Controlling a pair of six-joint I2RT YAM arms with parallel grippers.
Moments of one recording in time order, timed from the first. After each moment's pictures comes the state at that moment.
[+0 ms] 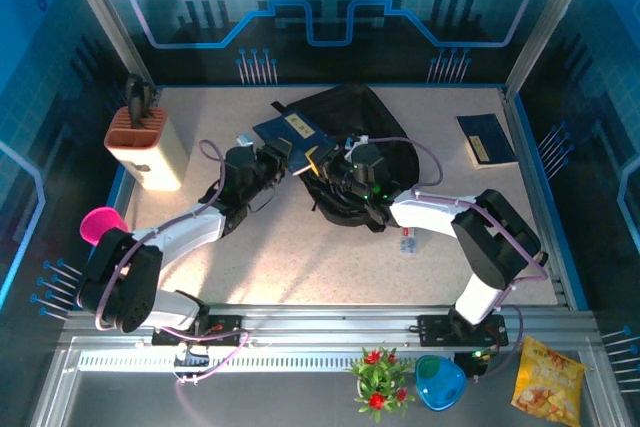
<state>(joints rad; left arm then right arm) -0.40 1.38 0.70 0.41 0.05 -1.45 0.67 1.67 0.90 0.56 -0.15 1.47</state>
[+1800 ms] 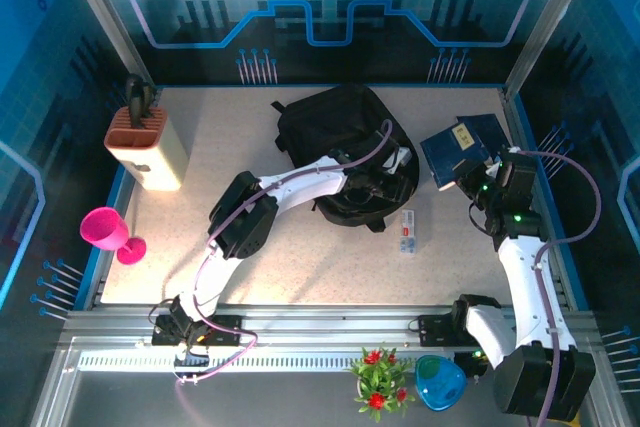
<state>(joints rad) -0.82 2.23 1.82 -0.45 0.34 -0.50 -0.16 0.89 0.73 -0.39 -0.27 0.76</state>
